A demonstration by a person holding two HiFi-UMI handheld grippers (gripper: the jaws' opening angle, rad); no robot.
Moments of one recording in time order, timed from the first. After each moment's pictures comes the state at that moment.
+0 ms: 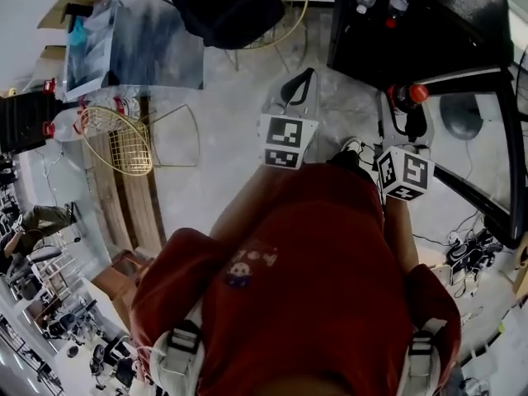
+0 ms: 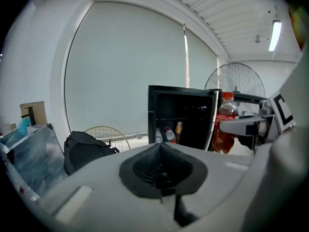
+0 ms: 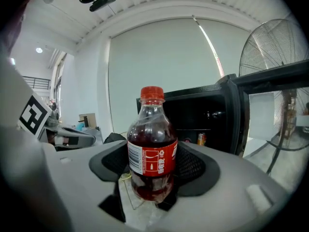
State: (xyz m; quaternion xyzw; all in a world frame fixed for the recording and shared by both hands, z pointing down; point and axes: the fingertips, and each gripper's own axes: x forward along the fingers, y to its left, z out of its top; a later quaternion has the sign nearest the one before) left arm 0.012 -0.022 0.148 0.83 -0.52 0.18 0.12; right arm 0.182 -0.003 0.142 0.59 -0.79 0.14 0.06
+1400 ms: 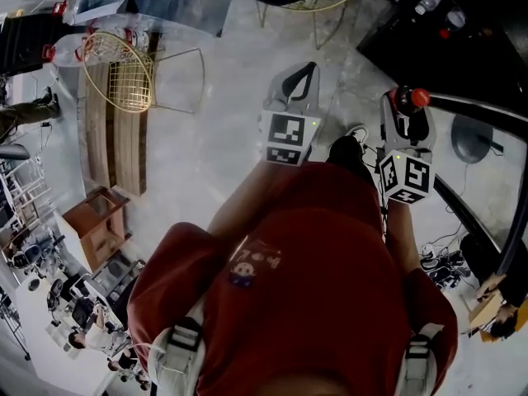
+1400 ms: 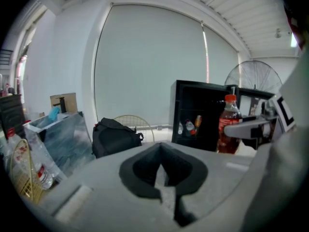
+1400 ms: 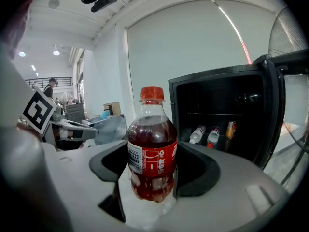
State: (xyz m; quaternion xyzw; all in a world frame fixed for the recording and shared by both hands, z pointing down) left arm -0.089 0.031 0.183 0.75 -0.62 0.18 0.15; right arm 0.086 0.016 0.188 0.47 -0.86 0.17 0.12
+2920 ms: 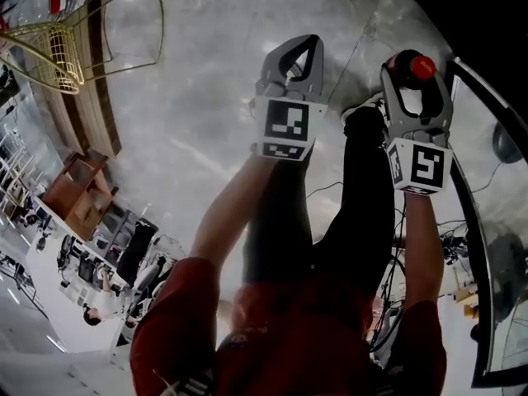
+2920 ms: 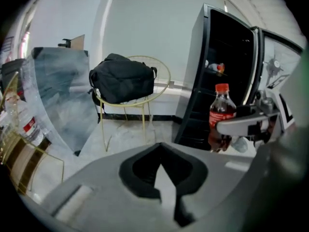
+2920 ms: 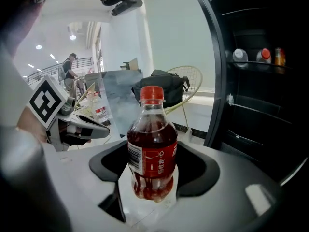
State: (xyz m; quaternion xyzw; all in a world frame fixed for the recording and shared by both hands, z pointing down) left arm -0.175 0.036 0.621 0.70 -0.61 0.23 0.27; right arm -0.046 0.002 0.604 0.33 -0.90 0.17 0.24
